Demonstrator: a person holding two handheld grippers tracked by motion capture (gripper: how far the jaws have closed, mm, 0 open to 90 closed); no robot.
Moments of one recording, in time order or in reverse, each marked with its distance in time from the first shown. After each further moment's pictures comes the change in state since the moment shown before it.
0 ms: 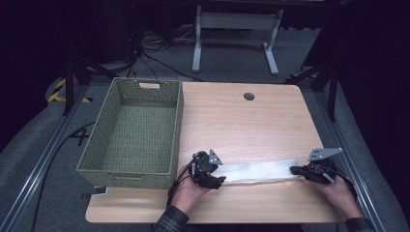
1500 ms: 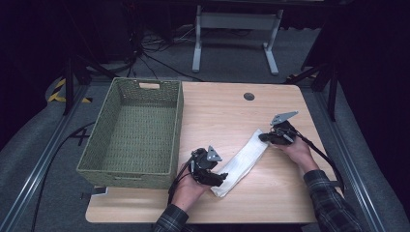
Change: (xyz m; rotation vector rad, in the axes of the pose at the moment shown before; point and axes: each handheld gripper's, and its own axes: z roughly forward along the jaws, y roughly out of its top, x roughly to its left) left arm 0.003 0.004 -0.002 -0.075 -0.004 -0.027; right arm -0.045 0.114 0.094 -0.007 0.040 -0.099
